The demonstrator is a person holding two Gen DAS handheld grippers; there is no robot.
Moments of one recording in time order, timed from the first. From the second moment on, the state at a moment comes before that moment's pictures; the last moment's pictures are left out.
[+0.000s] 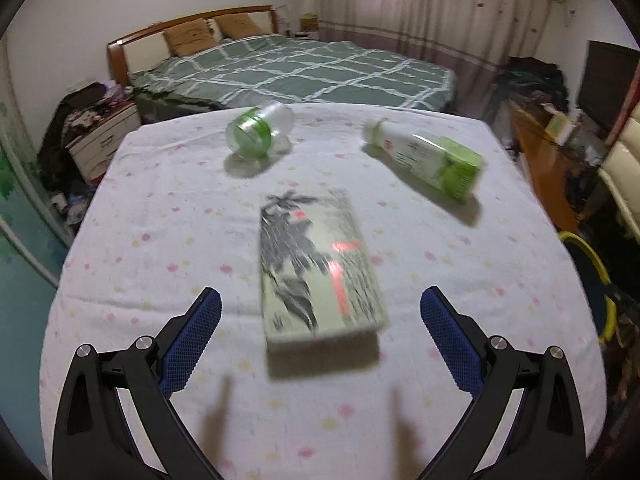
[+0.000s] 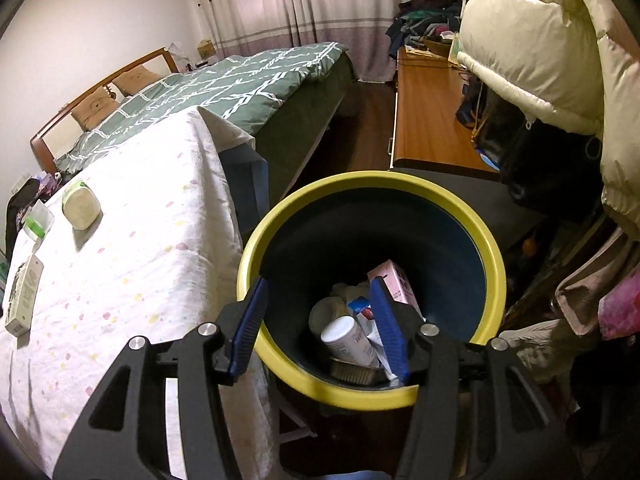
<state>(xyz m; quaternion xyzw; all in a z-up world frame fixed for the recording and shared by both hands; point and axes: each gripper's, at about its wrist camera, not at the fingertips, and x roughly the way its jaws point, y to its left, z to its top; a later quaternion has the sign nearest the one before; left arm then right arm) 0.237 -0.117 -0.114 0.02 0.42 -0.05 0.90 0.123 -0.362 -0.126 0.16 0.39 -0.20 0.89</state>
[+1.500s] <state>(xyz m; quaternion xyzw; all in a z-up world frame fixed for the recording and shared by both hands) 0.263 -0.206 -0.124 0.07 0.44 -0.13 0.88 0.077 -0.375 -0.124 0.18 0.37 -0.20 0.89</state>
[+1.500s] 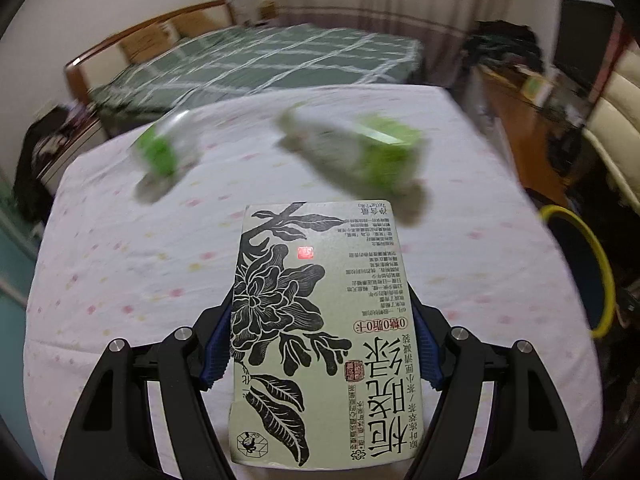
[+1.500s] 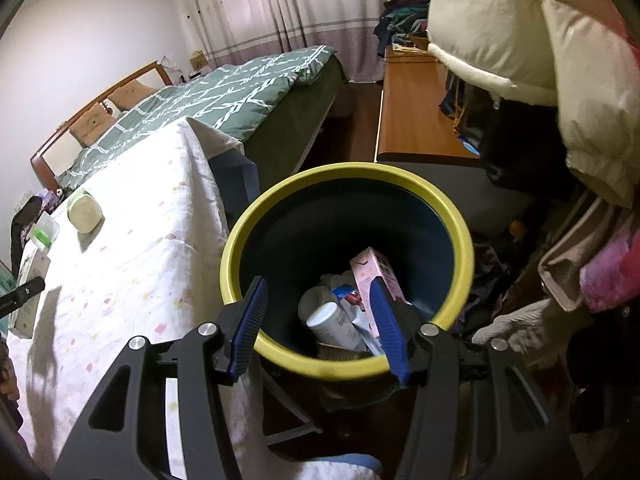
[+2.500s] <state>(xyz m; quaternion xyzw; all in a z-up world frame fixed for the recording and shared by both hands) 0.198 -0.530 -0.098 0.17 0.38 -0.36 0.84 -0.034 -0.442 -0.122 0.24 0.34 -0.28 0.87</state>
